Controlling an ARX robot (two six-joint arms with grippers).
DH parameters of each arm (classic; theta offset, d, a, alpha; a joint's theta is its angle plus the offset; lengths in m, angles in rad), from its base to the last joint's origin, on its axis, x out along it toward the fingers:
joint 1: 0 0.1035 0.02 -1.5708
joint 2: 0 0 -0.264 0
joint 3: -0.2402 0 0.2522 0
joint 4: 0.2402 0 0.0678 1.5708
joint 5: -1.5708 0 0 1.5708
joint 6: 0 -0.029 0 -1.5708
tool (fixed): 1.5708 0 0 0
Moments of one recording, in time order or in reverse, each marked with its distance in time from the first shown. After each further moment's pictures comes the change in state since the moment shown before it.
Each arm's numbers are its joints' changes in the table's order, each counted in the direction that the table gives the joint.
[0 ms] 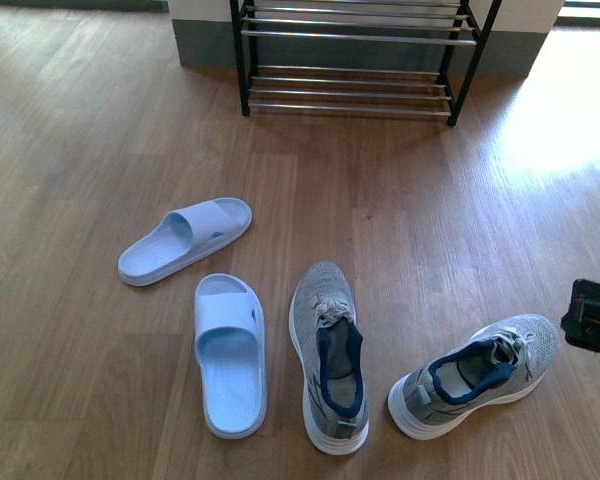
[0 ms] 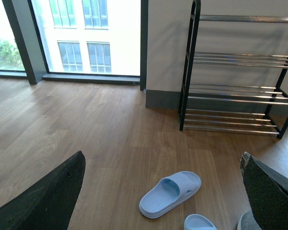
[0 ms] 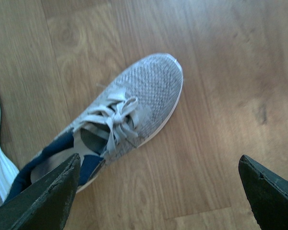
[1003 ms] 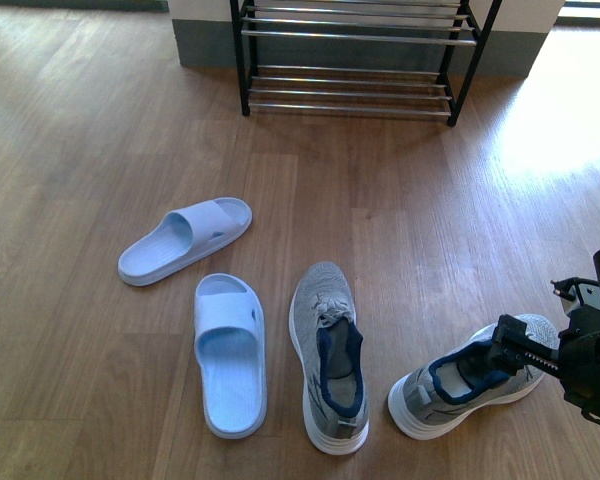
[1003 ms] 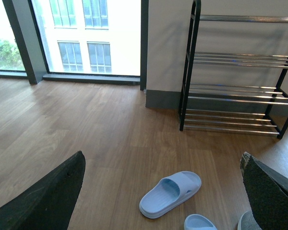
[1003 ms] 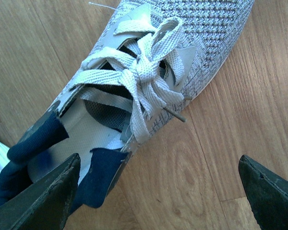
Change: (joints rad) left arm 0.000 0.000 0.000 0.000 0.000 0.000; right arm 0.091 0.334 -0.246 0.145 0.039 -0.239
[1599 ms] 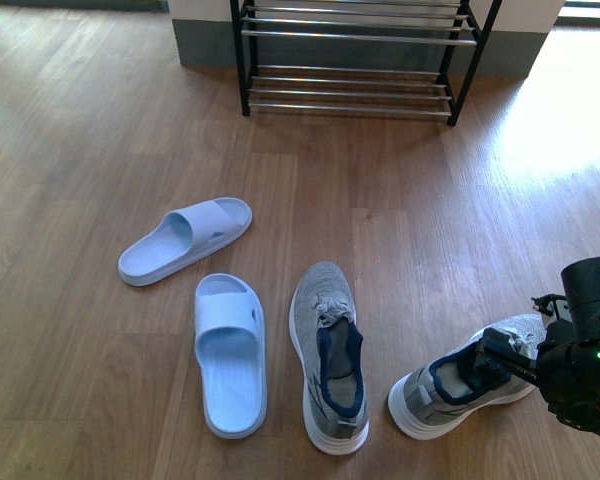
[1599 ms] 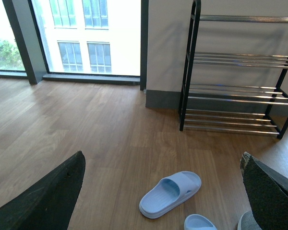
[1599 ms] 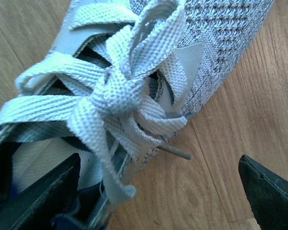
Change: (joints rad) left arm 0.000 0.000 0.000 0.000 0.000 0.000; right arm 0.002 0.158 -0.142 0.048 -0.020 -0.019
